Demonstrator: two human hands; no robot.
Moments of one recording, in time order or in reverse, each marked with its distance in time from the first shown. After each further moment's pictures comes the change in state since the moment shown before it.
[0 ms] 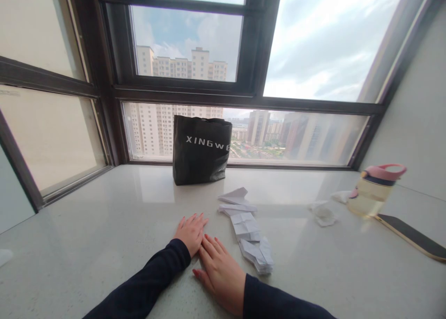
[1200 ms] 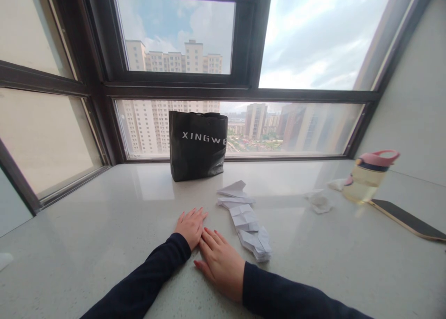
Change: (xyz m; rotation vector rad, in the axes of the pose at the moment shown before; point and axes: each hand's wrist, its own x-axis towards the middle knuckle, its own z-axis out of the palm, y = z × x) left_hand -0.001 0.000 -0.003 0.023 -0.007 0.011; right_hand 0.000 -0.001 0.000 -0.016 0.020 0.007
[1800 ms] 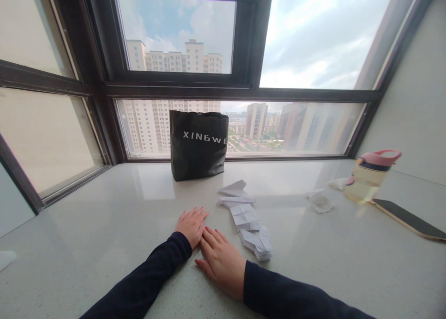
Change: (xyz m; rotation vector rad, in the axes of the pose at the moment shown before) left_hand 0.000 -0.001 0.002 0.000 0.016 0.003; right_hand 0.000 0.000 0.000 -0.001 0.000 0.001
